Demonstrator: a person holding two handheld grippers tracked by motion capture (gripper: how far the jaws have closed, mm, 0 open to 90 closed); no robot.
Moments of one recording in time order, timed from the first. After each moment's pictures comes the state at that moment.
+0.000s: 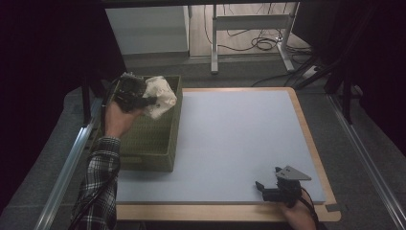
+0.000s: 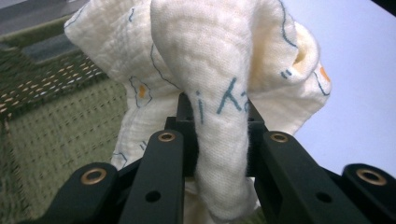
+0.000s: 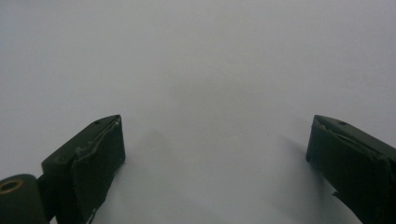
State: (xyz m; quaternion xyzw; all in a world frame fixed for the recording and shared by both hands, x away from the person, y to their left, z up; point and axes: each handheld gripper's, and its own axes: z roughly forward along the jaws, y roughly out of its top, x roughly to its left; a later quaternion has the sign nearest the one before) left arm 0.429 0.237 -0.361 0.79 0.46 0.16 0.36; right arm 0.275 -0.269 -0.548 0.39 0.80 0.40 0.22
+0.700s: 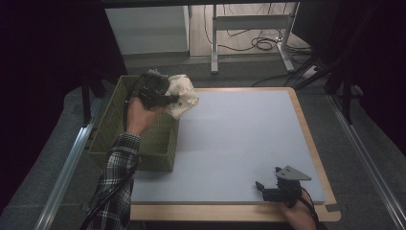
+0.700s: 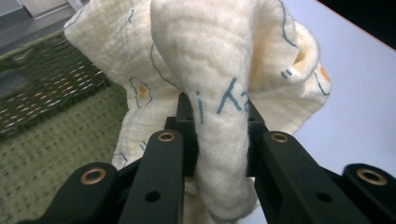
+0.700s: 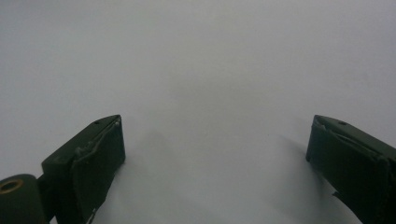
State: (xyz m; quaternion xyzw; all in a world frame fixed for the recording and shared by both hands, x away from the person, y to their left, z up) left arm 0.439 0.172 -0.354 0.82 0.42 0.14 0.37; right arm 0.275 -0.269 -0.548 0.39 0.80 0.40 0.22
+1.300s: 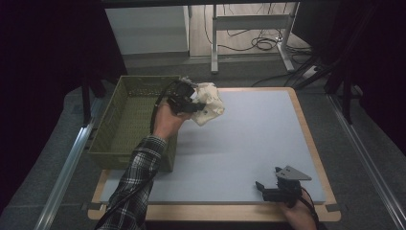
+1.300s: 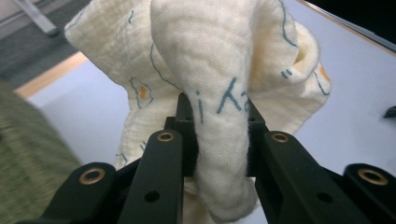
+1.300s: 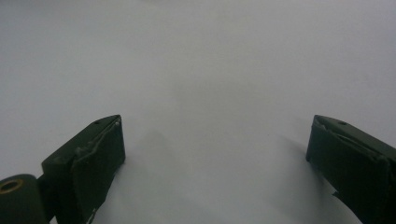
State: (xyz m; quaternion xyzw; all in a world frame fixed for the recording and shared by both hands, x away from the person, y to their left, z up) left arm 0.444 0.094 -0.377 0.85 0.36 0.12 0.37; right arm 0.275 -0.269 -0.548 0.39 0.80 0.40 0.22
